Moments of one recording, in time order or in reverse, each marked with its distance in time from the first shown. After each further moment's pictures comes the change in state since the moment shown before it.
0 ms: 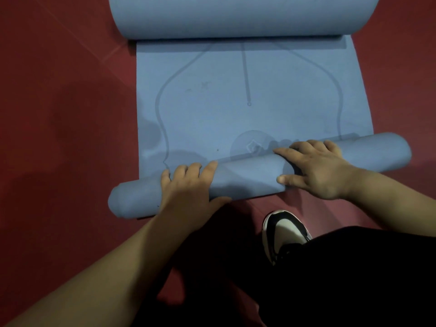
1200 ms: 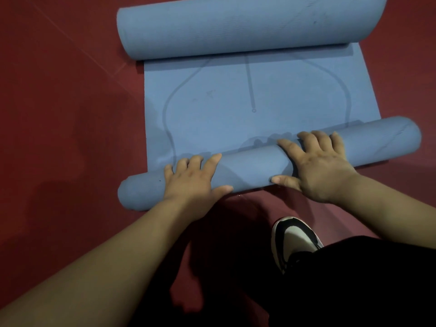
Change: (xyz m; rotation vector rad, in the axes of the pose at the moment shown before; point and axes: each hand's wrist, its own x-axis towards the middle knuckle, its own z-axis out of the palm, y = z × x) left_hand 0.039 -0.012 -0.023 -0.064 -0.277 -0.071; right_hand 0.014 -0.018 0.009 -0.130 0.264 0.065
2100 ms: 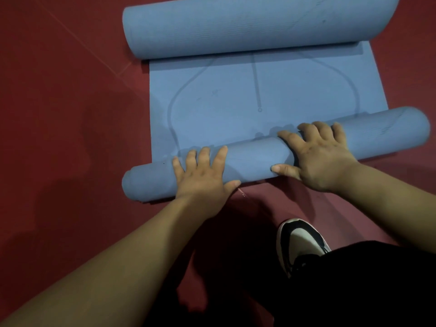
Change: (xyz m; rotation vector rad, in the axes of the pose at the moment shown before) left_hand 0.006 0.018 0.002 0.035 0.048 -0.067; right_hand 0.022 -0.003 -0.007 0.019 0.034 0.004
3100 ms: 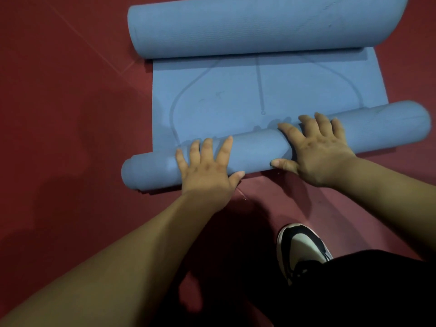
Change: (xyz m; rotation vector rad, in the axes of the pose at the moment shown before) left_hand 0.013 0.008 0.004 -0.032 0.187 -0.039; right_hand 0.019 -0.005 -0.012 0.003 -0.067 0.051
